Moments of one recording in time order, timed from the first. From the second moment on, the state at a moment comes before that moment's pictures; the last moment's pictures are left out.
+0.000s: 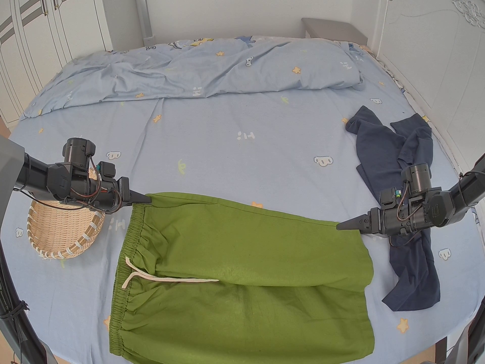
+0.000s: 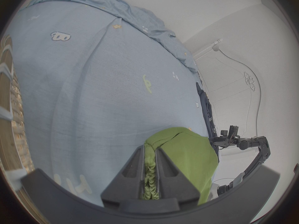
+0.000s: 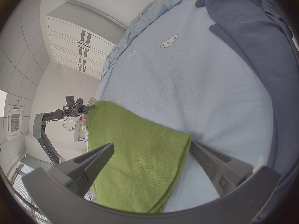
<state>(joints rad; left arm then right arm) 0.06 2.08 -1.29 -0.02 -0.71 -0.18 0.07 2.05 -0.98 -0.21 0.74 0.13</state>
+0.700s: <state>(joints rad) 0.07 2.07 -1.29 -0.01 -0.71 -0.18 0.06 2.03 -0.99 -0.22 0.72 0.14</state>
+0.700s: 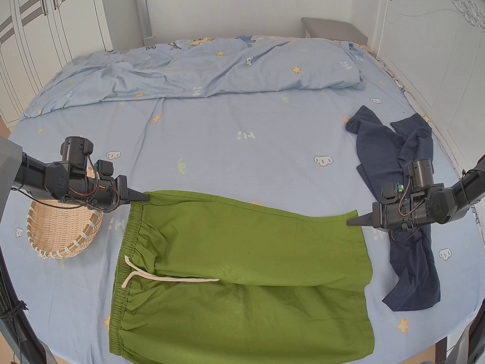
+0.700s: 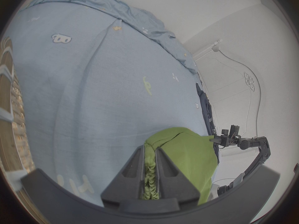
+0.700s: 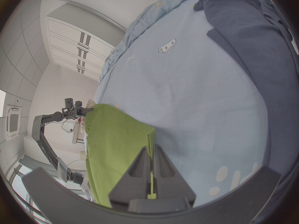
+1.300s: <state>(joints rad) 0.11 2.02 -1.30 -0.05 -0.71 -0.18 0.10 1.97 -1.37 -0.07 0.67 0.20</state>
